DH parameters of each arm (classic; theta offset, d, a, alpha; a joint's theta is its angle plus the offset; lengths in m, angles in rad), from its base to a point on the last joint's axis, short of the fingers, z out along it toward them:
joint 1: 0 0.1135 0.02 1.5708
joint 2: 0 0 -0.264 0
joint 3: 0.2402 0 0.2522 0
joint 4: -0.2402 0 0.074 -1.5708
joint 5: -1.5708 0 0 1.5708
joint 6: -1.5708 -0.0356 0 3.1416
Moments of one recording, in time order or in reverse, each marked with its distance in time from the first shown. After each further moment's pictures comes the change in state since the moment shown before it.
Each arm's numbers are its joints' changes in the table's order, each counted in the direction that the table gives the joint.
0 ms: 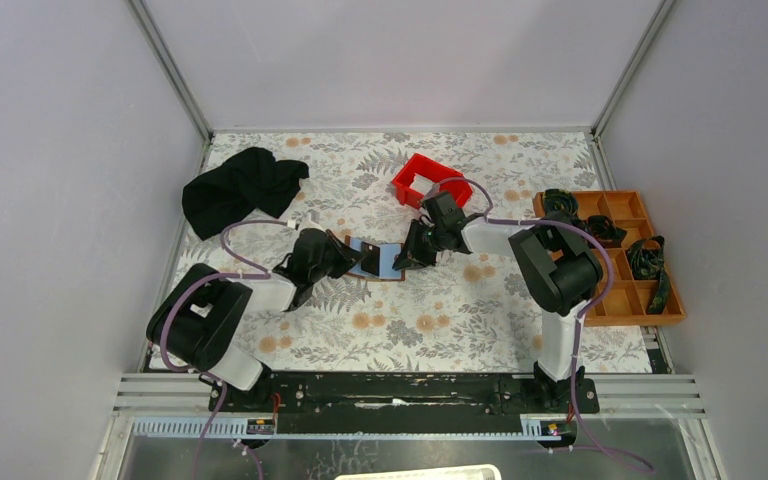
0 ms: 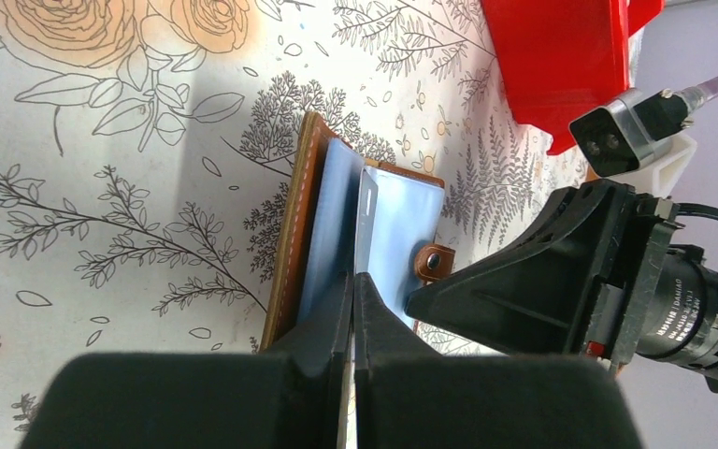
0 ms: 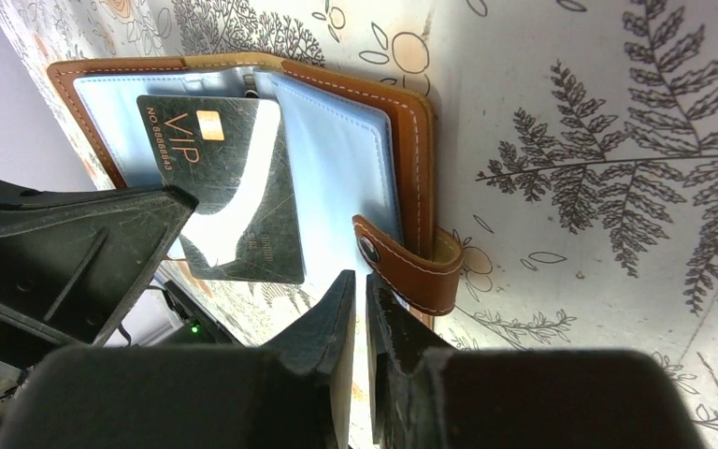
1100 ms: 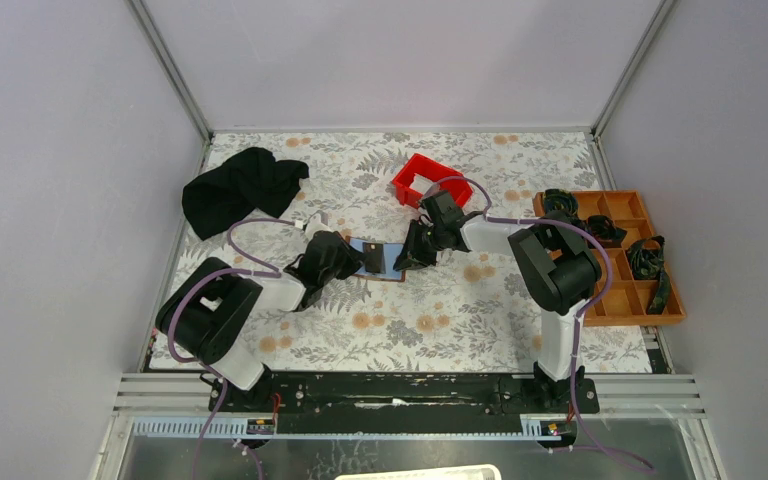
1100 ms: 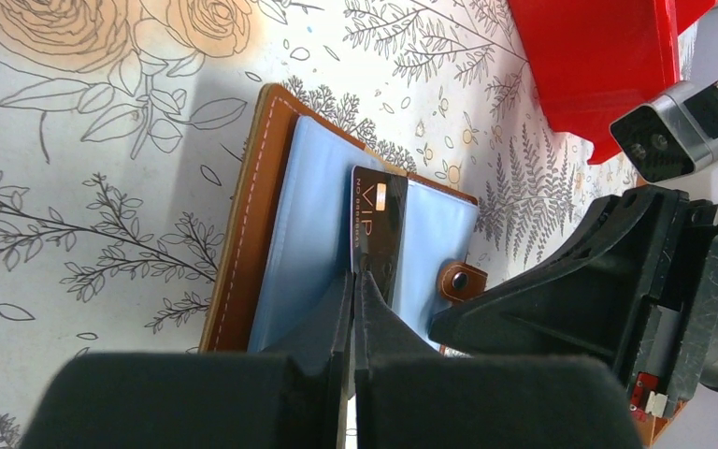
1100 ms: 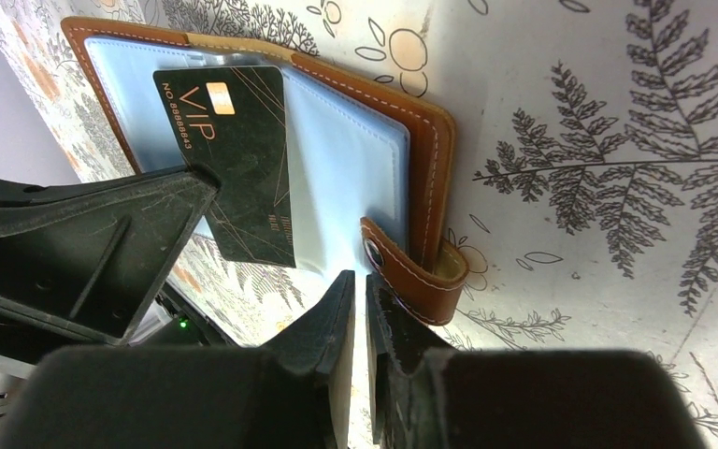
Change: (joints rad) left arm -0.080 -0.055 0.032 -0.013 0.135 -0.036; right arm 0.000 -0.012 0.027 -0.048 0.001 0.039
